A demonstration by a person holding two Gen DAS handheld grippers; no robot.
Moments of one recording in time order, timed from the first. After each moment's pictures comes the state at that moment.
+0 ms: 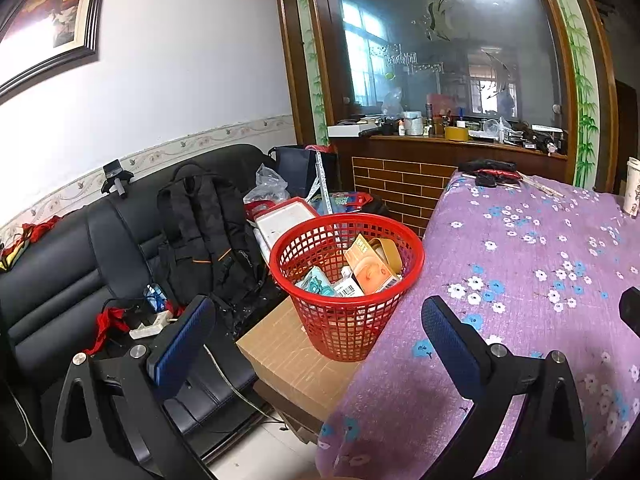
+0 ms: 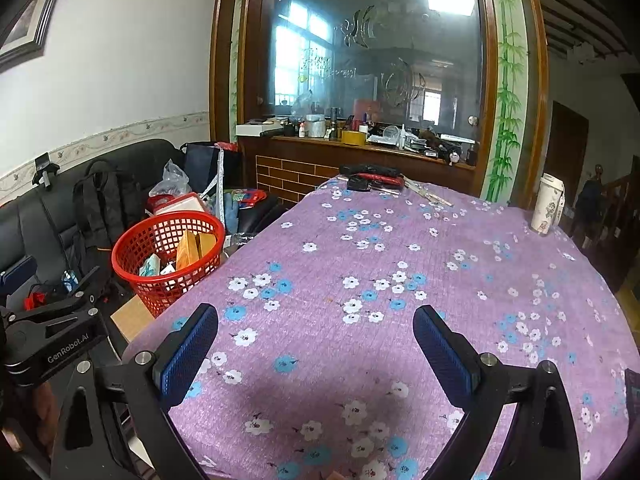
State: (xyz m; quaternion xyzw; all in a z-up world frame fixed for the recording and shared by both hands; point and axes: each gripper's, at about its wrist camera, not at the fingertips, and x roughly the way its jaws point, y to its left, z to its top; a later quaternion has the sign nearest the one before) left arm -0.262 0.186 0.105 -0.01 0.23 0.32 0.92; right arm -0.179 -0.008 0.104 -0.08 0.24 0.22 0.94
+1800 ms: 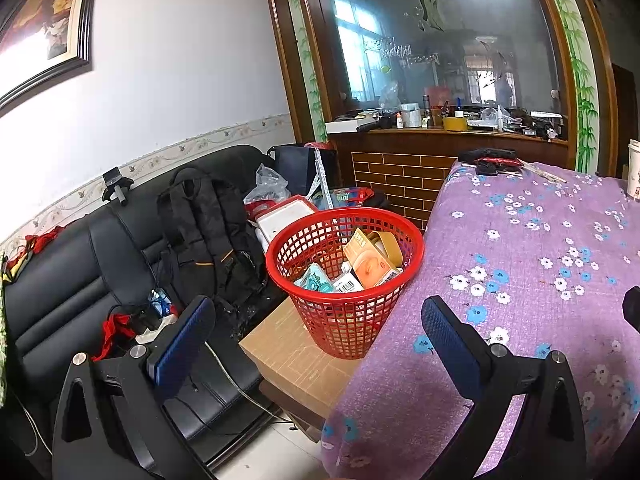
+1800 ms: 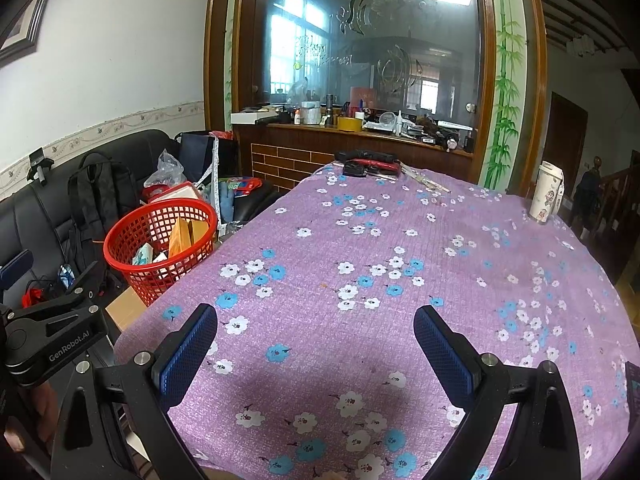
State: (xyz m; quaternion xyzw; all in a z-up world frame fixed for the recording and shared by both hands) left arm -0.252 0.180 0.100 0.01 0.24 0.32 0.91; right arm -0.172 -0.017 0.093 -0.08 0.26 0.21 0.94
